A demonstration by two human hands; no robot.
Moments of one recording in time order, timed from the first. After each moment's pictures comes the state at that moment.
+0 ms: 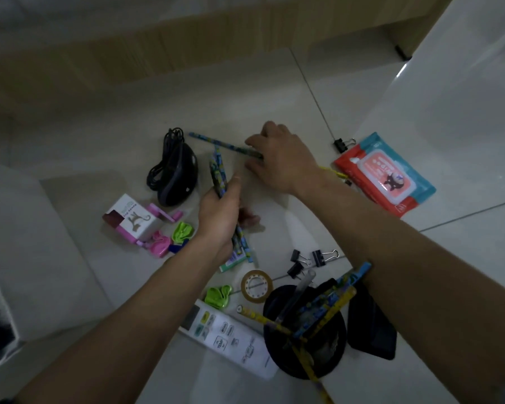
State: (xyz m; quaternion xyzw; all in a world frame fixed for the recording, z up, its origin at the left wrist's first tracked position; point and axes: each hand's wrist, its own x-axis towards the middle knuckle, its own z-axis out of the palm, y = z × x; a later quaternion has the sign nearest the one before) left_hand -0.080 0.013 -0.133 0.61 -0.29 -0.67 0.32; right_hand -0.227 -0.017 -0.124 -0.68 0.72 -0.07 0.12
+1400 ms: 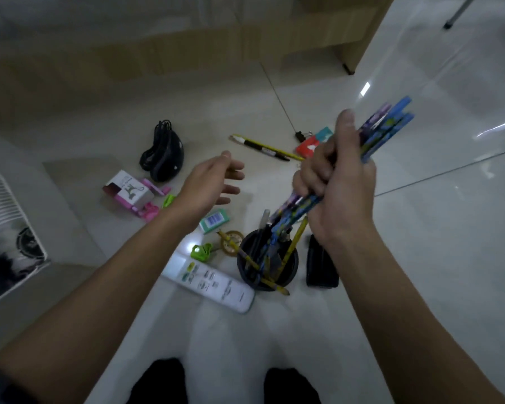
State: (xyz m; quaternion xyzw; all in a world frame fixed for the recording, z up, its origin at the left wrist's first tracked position) left_hand -0.056 0.044 -0.070 0.51 -0.56 -0.63 0.18; right_hand -0.189 0.161 0.007 -0.13 0.48 -0.77 0.40
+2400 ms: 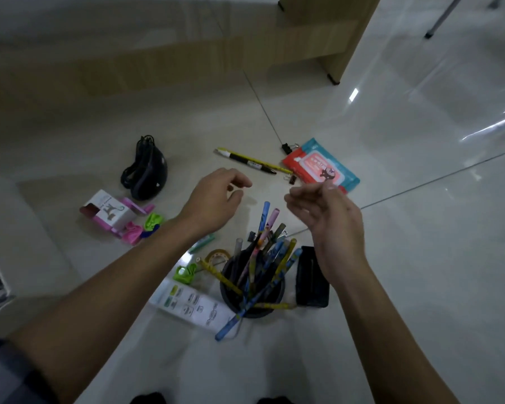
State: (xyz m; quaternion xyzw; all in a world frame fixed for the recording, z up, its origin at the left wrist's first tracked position) left_hand -0.090 0.033 -0.102 0.38 -0.84 -0.36 0.14; right_hand -0.224 0.186 -0.052 -0.13 0.59 -0.70 0.38
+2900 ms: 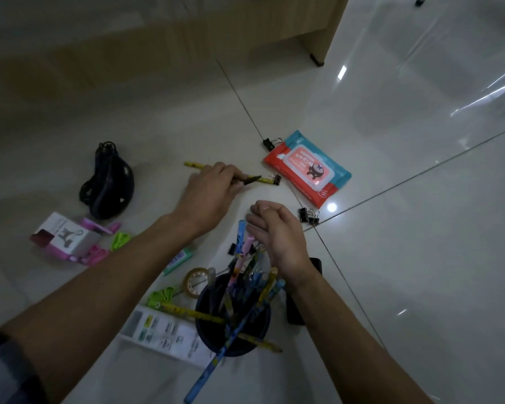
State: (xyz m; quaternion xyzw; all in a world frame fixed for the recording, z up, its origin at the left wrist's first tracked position) left_hand -0.137 0.006 -0.138 0.32 -0.92 -0.23 0.08; right_hand -0.219 0.148 -0.133 0.00 0.61 -0.63 0.48
